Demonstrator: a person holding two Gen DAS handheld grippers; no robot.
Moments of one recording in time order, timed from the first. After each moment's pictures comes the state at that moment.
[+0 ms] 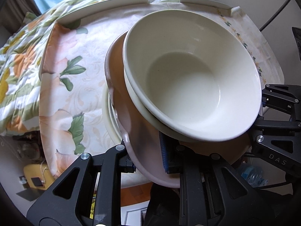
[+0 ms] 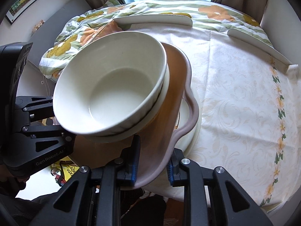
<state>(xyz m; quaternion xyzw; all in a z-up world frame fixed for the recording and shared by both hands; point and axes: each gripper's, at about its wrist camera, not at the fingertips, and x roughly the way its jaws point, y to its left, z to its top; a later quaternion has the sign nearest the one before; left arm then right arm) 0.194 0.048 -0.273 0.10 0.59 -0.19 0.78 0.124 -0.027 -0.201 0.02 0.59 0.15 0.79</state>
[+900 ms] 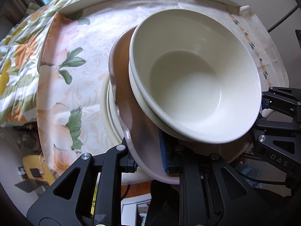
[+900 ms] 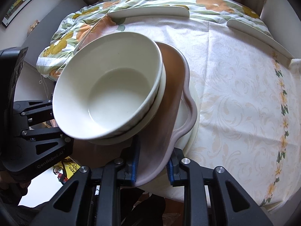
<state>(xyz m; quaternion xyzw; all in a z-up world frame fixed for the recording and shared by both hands) 0.200 0.042 -0.278 0.09 0.62 -0.16 0.76 0.130 -0.036 -0.208 0.04 0.62 0.14 0.77</state>
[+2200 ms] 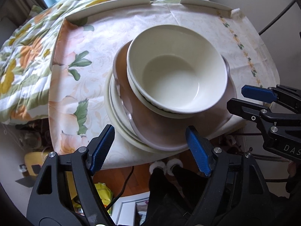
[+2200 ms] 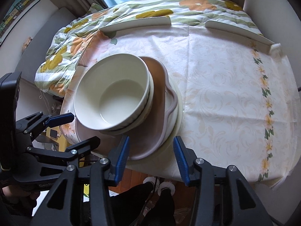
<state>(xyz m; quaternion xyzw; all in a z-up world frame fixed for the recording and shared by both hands) 0.164 0.039 -0.234 0.09 0.60 -0.15 0.78 0.101 -0.057 -0.158 0.08 0.60 0.09 0.79</state>
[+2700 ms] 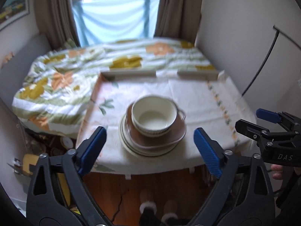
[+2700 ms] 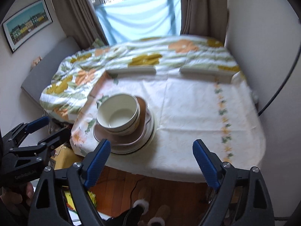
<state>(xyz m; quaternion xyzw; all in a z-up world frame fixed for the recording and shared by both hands) 0.036 0.022 -0.082 0.03 0.39 -0.09 0.92 -0.005 -0.109 -0.029 0.05 0.44 0.05 0.89</state>
